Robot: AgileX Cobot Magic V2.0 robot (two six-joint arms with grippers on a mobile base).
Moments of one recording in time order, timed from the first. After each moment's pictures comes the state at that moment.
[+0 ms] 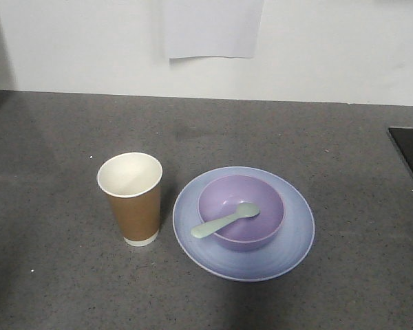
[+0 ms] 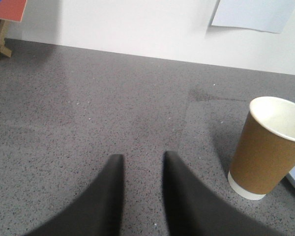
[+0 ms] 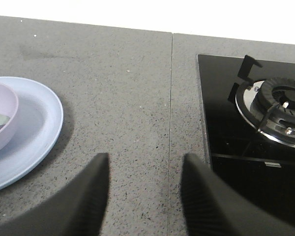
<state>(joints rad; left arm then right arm) -0.29 0.32 -0.52 0.40 0.65 -0.60 -0.02 0.38 -0.62 -0.03 0.77 -0.03</state>
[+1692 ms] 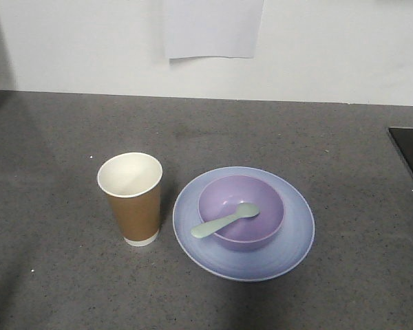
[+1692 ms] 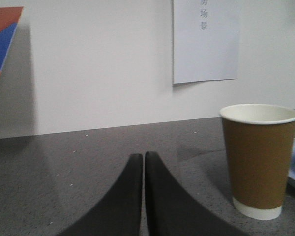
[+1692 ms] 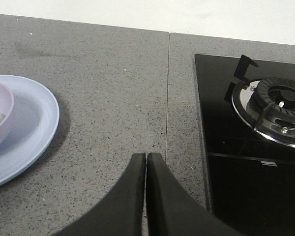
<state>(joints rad) -0.12 0.00 0.01 -0.01 0.00 -0.01 -0.02 0.38 -0.62 -0.03 0.77 -0.03</state>
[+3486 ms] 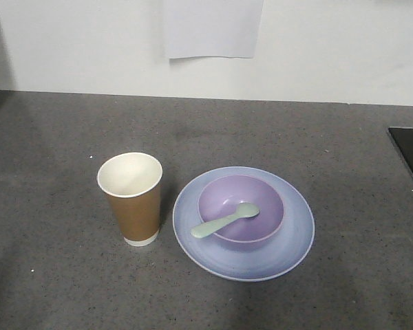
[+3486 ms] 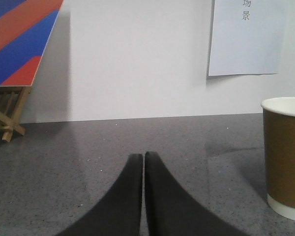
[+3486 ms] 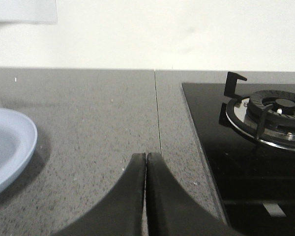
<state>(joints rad) -0.02 -0.01 0.02 -0.01 0.01 -0.02 -0.09 0.08 -0.13 -0.02 0.29 0.02</state>
